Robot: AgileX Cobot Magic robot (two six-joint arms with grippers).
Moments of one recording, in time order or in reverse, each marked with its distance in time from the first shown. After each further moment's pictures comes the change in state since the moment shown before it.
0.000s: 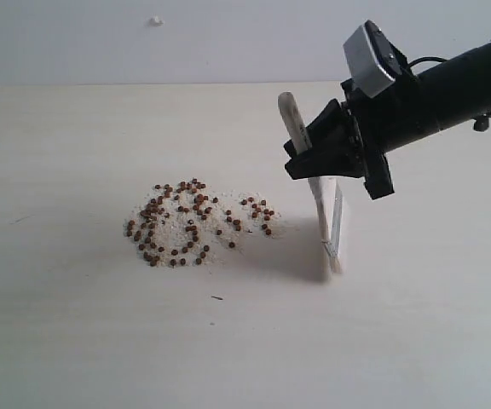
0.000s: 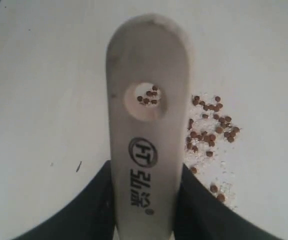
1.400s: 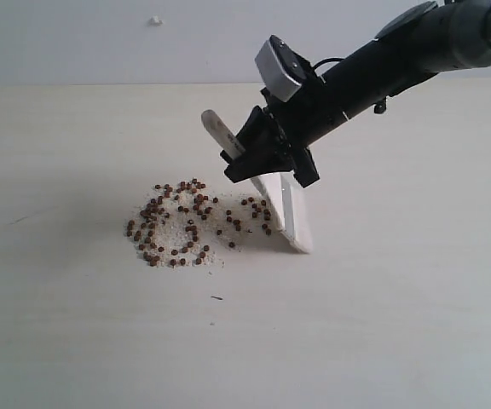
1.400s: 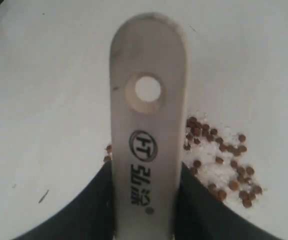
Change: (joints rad) left arm 0.000 0.000 0.000 0.000 0.000 0.000; right arm 0.163 0.315 -0.418 -0.103 0.076 0.107
